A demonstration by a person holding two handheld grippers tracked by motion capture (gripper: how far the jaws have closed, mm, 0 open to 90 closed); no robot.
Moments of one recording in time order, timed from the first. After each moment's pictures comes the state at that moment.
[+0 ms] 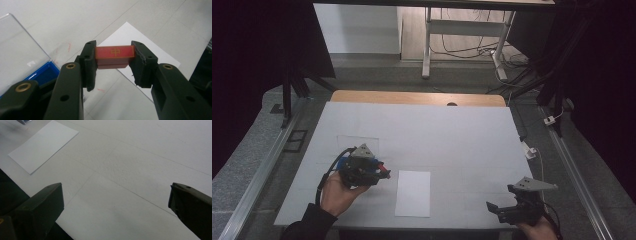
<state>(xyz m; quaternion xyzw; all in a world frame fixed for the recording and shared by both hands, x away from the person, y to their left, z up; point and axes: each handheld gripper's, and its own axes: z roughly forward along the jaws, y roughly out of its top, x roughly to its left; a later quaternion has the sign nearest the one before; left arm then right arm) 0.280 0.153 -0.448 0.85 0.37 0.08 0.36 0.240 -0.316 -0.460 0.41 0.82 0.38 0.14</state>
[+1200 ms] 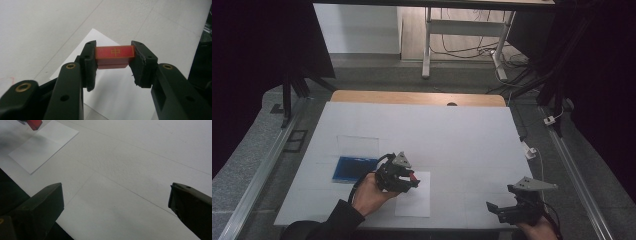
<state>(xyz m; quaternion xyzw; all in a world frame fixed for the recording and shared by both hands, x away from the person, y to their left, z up) 0.294 0.072 -0.474 0.89 0.29 0.05 0.34 0.241 -0.316 -0.460 0.41 0.82 0.37 0.14</state>
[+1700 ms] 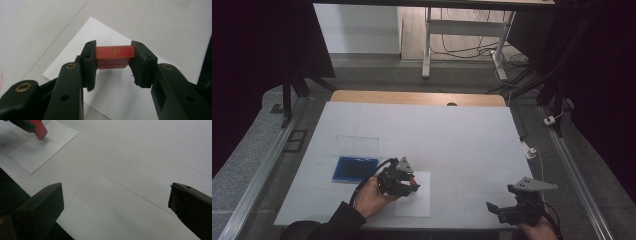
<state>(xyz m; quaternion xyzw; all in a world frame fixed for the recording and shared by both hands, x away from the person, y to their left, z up) 0.292 0.067 -0.492 0.90 0.28 0.06 0.32 0.240 -0.316 -0.460 0.41 0.82 0.38 0.14</state>
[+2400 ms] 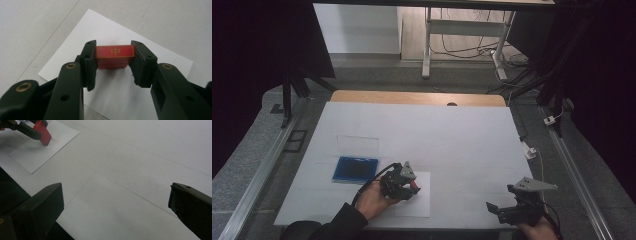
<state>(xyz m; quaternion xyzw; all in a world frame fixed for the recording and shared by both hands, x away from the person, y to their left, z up) 0.287 0.060 -0.504 0.91 0.26 0.09 0.30 0.240 -0.316 -0.460 0.41 0.82 0.37 0.14</state>
